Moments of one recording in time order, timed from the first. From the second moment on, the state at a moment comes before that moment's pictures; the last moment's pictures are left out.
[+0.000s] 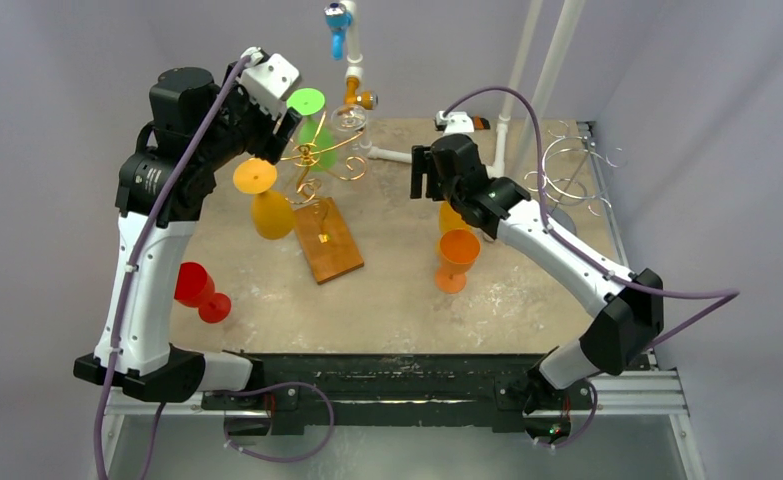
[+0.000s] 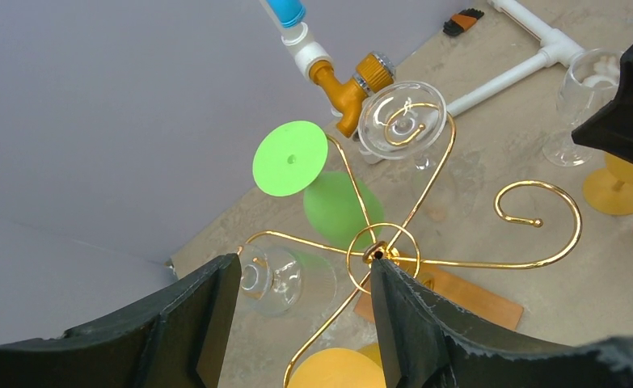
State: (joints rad) left arm -0.29 1.34 1.97 -0.90 0.12 0.46; right arm 0.66 1.51 1.41 -0.45 0.39 0.38
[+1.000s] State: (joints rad) left arm -0.29 1.34 1.95 -0.89 0.12 0.44; right arm 0.55 1.61 1.38 -0.35 0.48 0.33
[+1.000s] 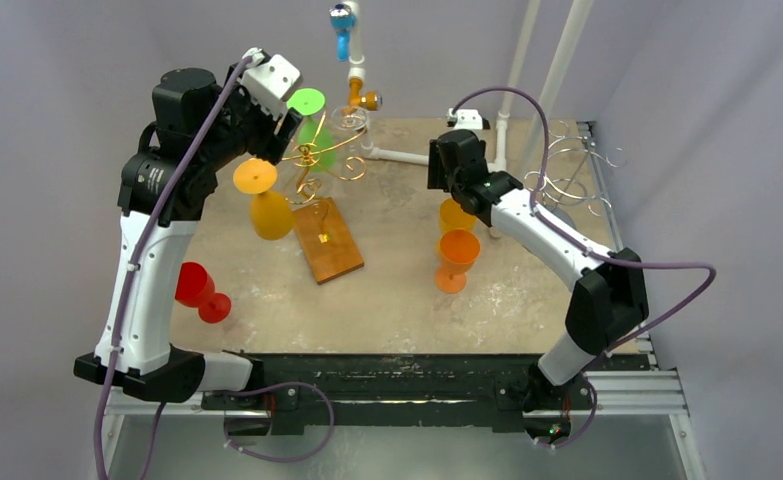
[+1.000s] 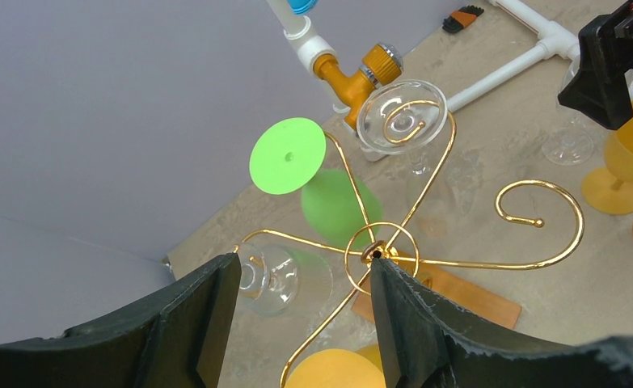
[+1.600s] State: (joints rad) left arm -0.29 1.32 1.92 -0.88 0.11 0.44; right arm 0.55 1.71 1.40 -0.32 0.44 0.35
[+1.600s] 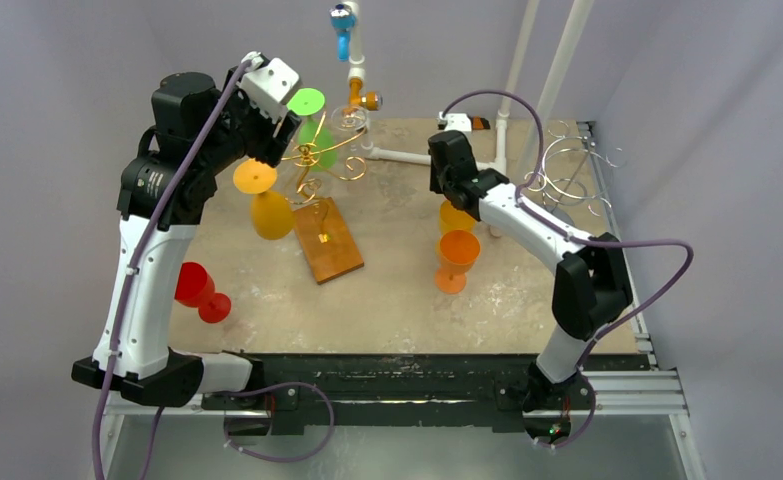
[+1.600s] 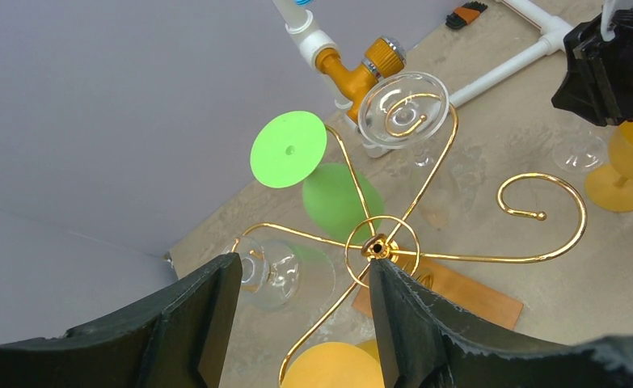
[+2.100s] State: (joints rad) left arm -0.29 1.32 1.92 -0.88 0.12 0.44; right arm 0.55 1.76 1.54 -0.40 0.39 0.31
